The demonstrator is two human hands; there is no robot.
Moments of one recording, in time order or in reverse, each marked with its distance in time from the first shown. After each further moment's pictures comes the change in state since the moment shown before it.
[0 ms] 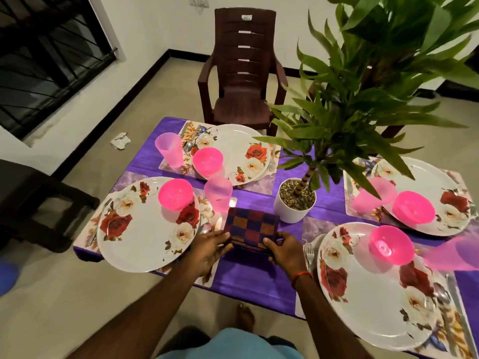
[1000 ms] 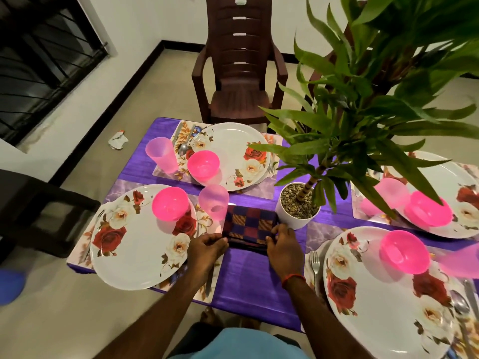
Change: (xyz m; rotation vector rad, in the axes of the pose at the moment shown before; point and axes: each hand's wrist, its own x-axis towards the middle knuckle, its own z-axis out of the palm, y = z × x) left_hand 0.025 0.001 -0.004 0.503 0.192 0.264; right_hand 0.028 -0.007 0.022 -0.370 0.172 -0.176
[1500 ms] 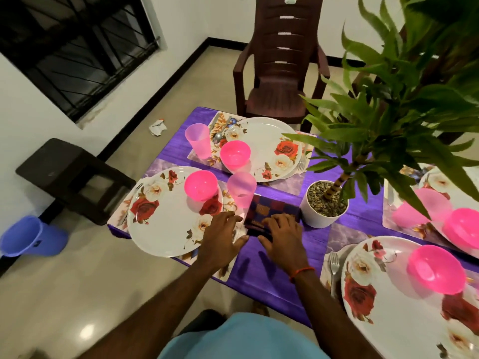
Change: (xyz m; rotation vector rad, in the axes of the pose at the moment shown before) left_hand -0.026 0.000 -0.021 0.867 0.067 0.601; right_hand -0.008 -0.022 0.008 -0.360 -0.152 -0.573
